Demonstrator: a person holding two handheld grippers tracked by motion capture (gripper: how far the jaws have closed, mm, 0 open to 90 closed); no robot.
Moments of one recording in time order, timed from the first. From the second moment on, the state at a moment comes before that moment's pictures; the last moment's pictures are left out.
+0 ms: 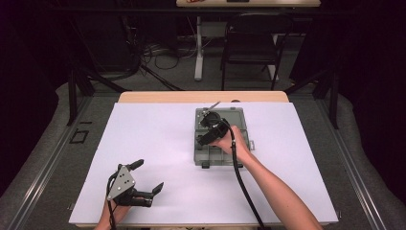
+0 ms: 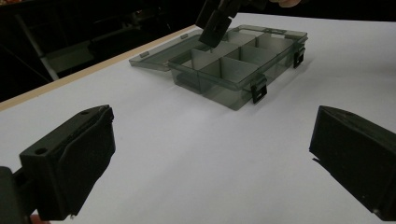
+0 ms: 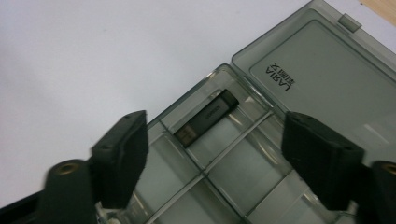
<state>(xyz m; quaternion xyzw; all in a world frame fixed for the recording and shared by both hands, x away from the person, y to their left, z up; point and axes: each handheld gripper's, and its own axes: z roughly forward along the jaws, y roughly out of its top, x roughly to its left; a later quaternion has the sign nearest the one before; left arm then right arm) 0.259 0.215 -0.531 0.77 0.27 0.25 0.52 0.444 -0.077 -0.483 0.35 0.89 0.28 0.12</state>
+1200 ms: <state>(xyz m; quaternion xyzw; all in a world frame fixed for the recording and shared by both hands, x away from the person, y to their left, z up) 0.256 0.216 -0.530 0.77 0.26 0.25 0.52 0.385 -0.146 -0.473 0.32 0.89 0.31 0.09</state>
